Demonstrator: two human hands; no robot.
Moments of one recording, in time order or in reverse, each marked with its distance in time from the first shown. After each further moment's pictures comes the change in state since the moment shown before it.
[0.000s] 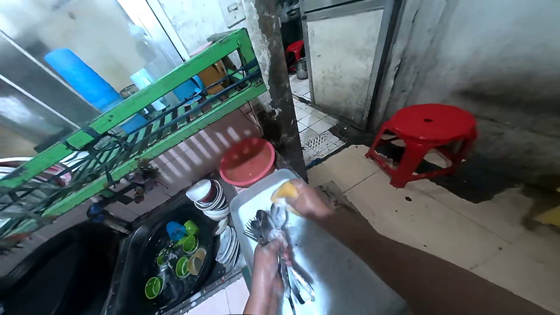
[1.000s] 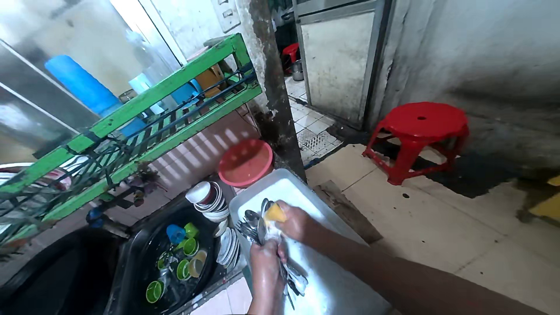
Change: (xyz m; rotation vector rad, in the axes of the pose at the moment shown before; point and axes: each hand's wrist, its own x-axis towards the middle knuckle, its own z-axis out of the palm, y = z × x) left_hand -0.008 0.001 0.005 0.059 0.115 0.195; right_hand -0.035 -0.021 0.023 -0.270 -0.277 0.048
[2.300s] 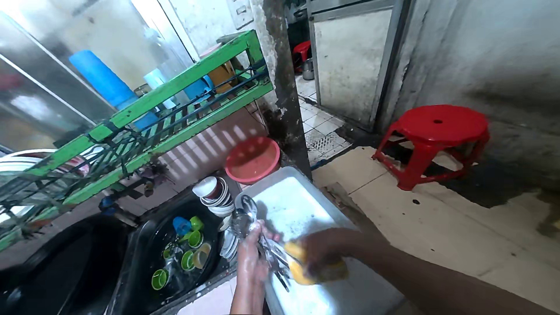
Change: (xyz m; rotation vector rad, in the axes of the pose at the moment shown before) left_hand 0.024 0.010 -0.034 -0.360 -0.088 -0.030; right_hand -0.023 0.020 -0.007 -0.208 -0.695 -0.066
